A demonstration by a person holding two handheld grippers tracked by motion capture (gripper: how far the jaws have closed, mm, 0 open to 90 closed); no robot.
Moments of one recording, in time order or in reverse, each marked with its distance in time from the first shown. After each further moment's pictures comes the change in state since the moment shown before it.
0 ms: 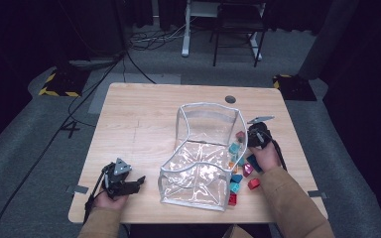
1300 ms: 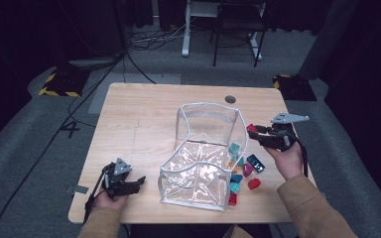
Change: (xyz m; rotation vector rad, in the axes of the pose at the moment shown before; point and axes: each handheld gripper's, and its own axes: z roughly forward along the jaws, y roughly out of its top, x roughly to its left) left arm 0.000 0.000 0.000 -0.001 -0.002 0.005; right arm 0.021 0.008 -0.121 -0.269 0.123 -0.056
